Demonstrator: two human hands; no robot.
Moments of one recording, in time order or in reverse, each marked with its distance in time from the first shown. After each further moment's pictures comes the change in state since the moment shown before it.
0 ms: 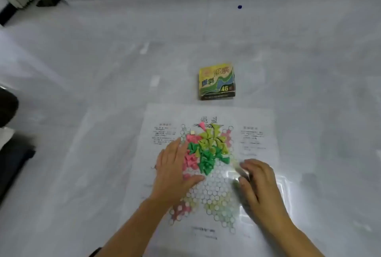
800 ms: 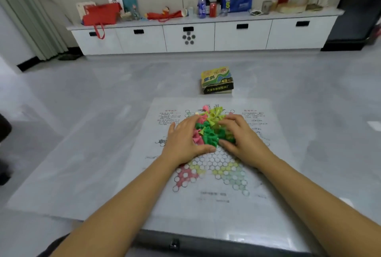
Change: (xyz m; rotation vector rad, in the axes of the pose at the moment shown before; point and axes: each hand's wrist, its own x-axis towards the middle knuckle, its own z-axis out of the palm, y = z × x) left_hand 0.005 -0.011 0.024 -0.022 0.217 0.298; right_hand 0.027 -0.007 0.037 -0.288 -0.018 -0.404
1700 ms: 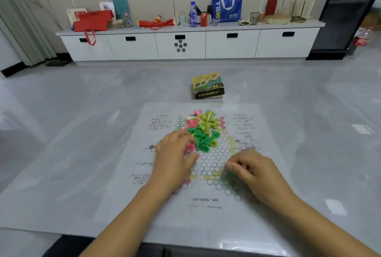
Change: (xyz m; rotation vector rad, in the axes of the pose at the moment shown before) left_hand -0.036 0.008 0.004 -0.052 0.209 0.060; right_hand -0.068 -0.023 -0.016 0.206 0.070 0.180
